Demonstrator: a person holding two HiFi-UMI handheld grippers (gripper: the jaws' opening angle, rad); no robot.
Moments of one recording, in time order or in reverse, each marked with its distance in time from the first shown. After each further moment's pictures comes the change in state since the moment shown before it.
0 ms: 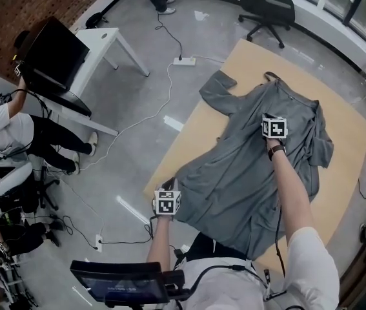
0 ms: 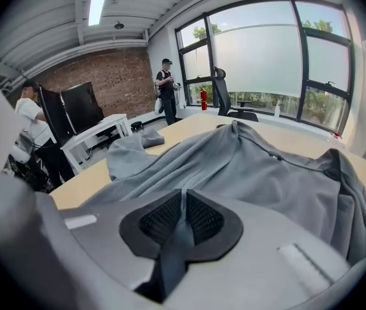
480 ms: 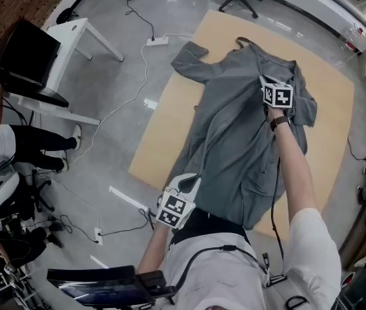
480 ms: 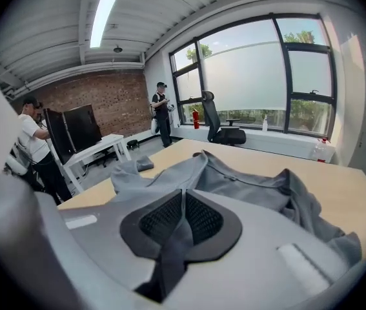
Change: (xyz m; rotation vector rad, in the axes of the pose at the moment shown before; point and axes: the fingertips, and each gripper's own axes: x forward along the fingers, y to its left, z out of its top) left arm -0.124 -0.201 0.037 0.348 -0.138 -0.524; right arm -0.097 -0.045 0.035 0.039 -0.164 -0.002
